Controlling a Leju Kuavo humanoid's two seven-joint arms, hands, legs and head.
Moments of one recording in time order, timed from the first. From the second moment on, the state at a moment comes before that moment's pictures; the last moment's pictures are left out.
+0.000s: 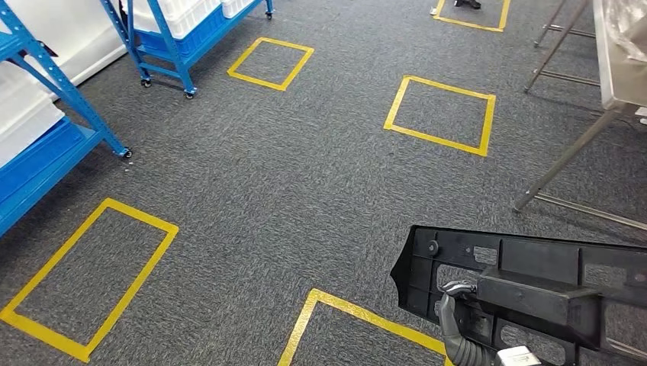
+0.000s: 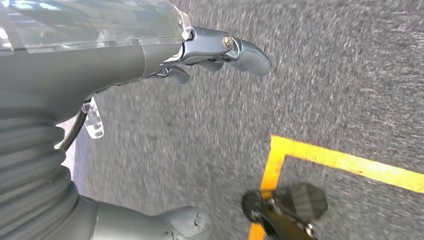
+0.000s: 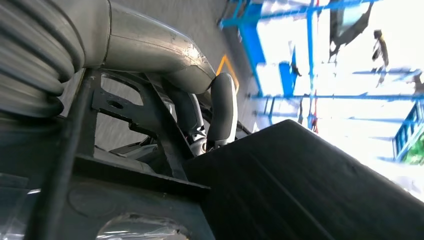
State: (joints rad) left arm -0.01 0.02 0.96 -0.21 -1.20 -0.01 -0.45; right arm 0.37 0.22 -0.11 -1.80 0.15 0.07 -0.58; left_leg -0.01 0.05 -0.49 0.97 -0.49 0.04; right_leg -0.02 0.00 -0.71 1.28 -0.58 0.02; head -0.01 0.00
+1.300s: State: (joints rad) left arm -0.06 -0.17 0.86 -0.20 -1.38 0.16 -0.30; right arm 0.46 0.19 -0.03 -1.92 0.19 -0.04 -0.55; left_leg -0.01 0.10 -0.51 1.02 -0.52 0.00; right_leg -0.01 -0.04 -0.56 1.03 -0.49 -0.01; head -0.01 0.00
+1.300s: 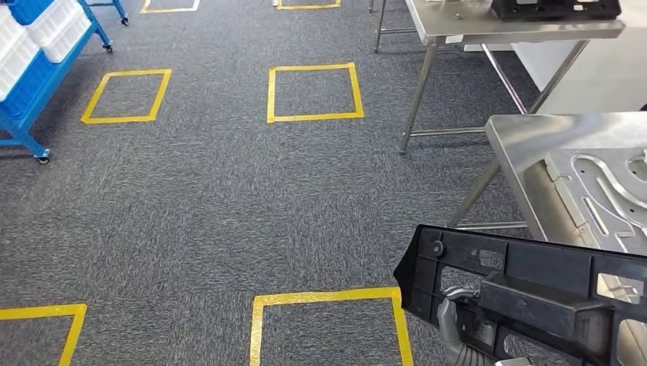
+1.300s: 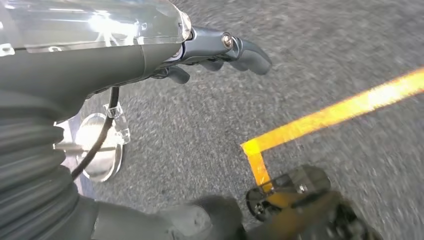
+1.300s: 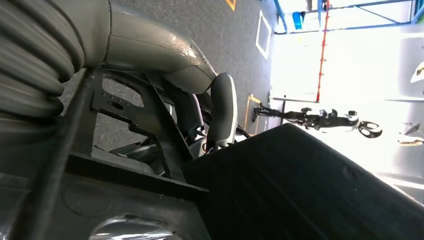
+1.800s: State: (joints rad) left arm -0.06 -0.19 0.85 -0.20 -1.39 0.16 -0.31; right arm 0.46 0.19 -0.03 -1.92 0.19 -0.03 -0.55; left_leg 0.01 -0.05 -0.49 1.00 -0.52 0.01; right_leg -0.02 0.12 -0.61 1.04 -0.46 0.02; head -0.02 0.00
